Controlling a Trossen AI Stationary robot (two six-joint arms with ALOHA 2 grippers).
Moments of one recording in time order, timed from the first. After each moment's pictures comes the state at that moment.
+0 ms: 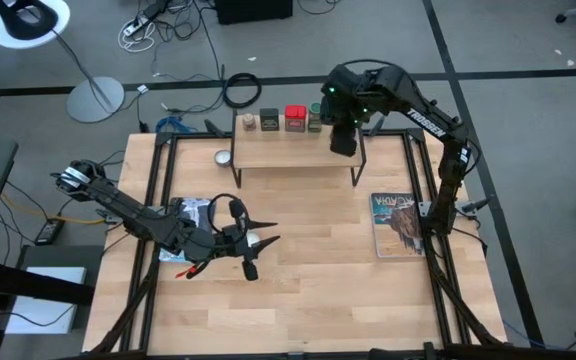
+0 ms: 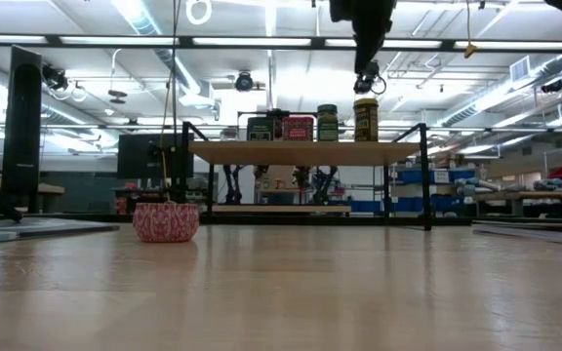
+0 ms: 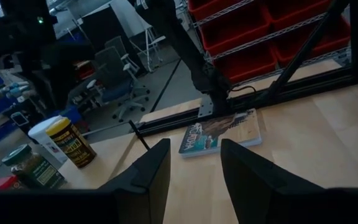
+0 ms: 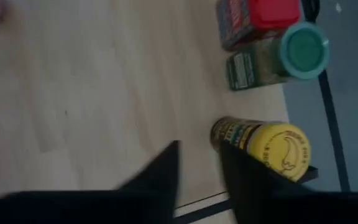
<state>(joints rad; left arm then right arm) -0.48 1.34 0.86 0.37 -0.77 0.30 -0.47 1.84 2.26 -1.57 0.10 -0.28</state>
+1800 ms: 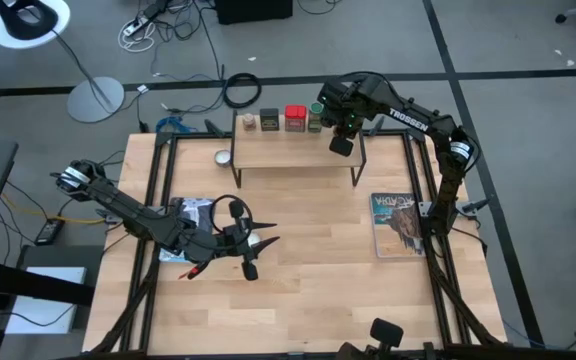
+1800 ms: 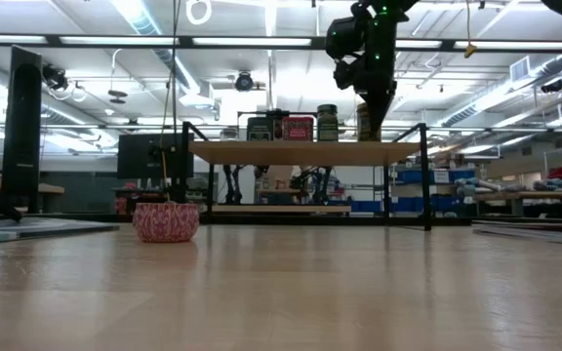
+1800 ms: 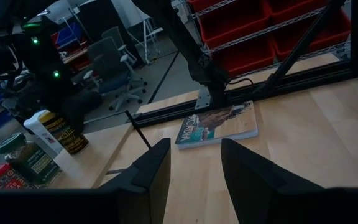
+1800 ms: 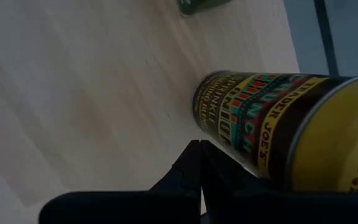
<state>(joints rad) -0.48 1.34 0.86 0.32 -0.77 0.25 -0.60 1.84 1.87 -1.38 0.21 -0.23</state>
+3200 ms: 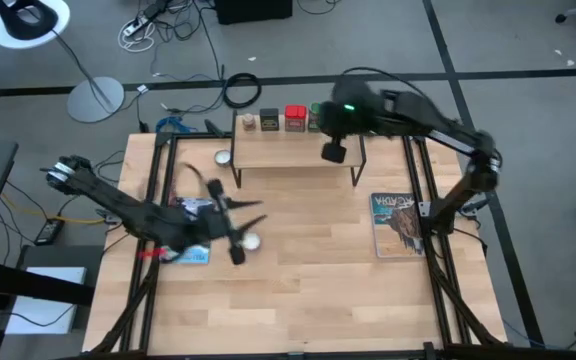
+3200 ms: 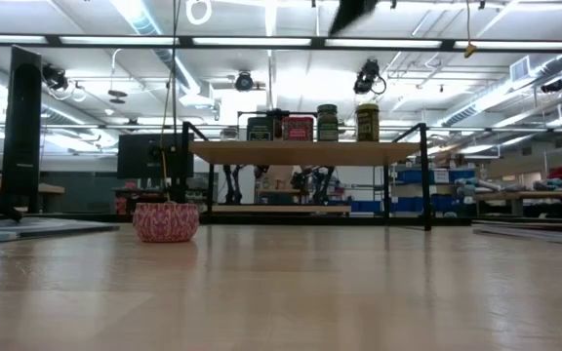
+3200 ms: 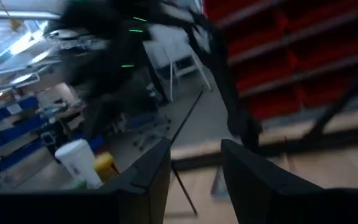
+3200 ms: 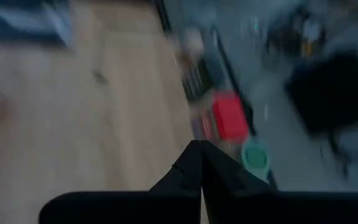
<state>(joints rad) -0.47 1.19 0.90 0.41 -0.81 0.43 -0.31 1.62 1.94 -1.07 0.28 -0.30</state>
